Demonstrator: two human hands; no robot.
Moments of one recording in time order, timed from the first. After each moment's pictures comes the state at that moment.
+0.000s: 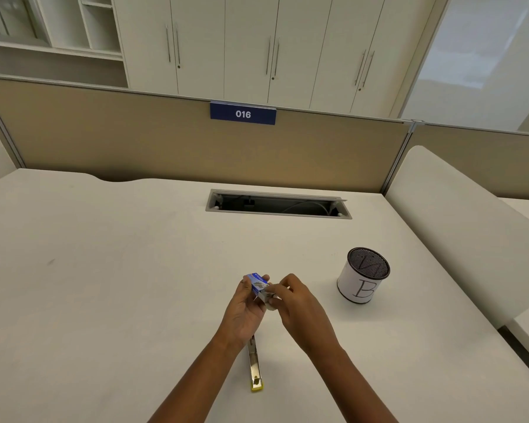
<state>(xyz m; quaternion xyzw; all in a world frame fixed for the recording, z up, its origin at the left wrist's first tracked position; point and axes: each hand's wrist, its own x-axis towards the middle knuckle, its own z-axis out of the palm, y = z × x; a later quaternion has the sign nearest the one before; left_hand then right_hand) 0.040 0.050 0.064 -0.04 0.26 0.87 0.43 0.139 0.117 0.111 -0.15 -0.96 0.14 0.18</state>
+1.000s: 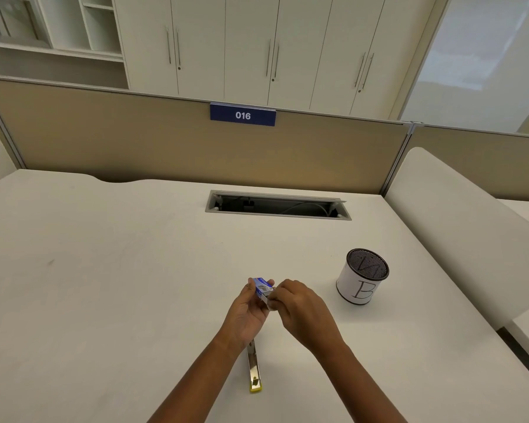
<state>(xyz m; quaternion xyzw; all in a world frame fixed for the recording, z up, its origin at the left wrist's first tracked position) 0.043 0.052 0.068 -0.06 0.24 0.85 0.46 0.145 0.118 0.128 -0.07 -0.97 0.08 0.20</state>
